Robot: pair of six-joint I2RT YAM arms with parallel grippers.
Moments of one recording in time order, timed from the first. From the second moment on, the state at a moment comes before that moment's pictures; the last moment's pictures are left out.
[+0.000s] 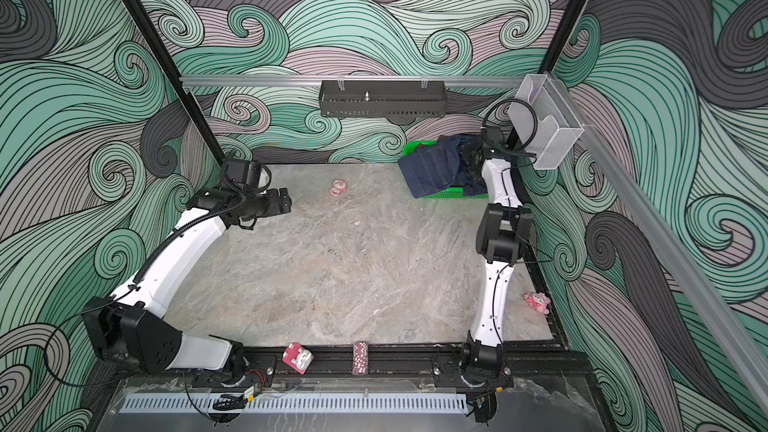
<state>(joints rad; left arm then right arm) -0.22 1.41 1.38 -0.86 -0.07 -0.37 -0.14 2.39 2.27 -0.62 -0.15 0.95</state>
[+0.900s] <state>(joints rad) -0.22 1.47 1.48 -0.87 -0.11 -0.34 -0.09 2.32 2.36 -0.46 -0.13 1.02</state>
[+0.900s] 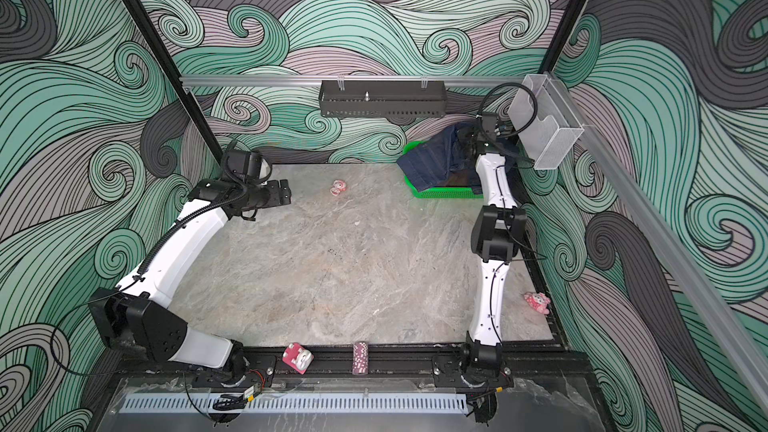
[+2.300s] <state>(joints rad) -0.22 0.96 1.32 -0.92 -0.17 -0.70 0.50 1.45 1.96 -0.48 -0.21 1.07</state>
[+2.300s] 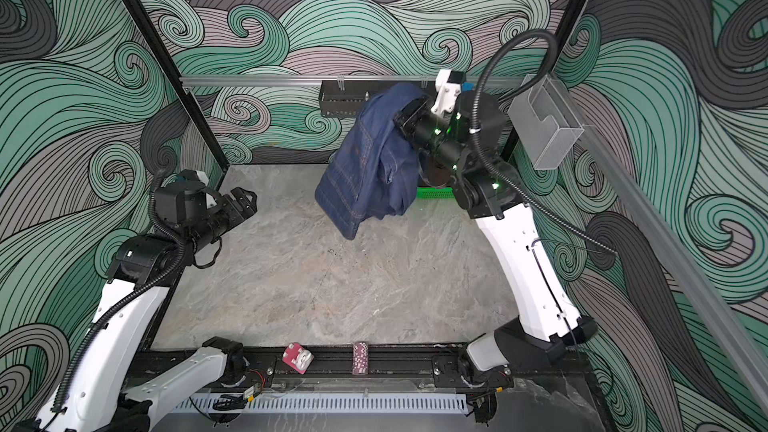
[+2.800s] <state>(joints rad) -0.22 0.88 1.19 -0.99 -0.08 -0.76 0.57 1.40 1.16 -0.47 -0.07 0.97</state>
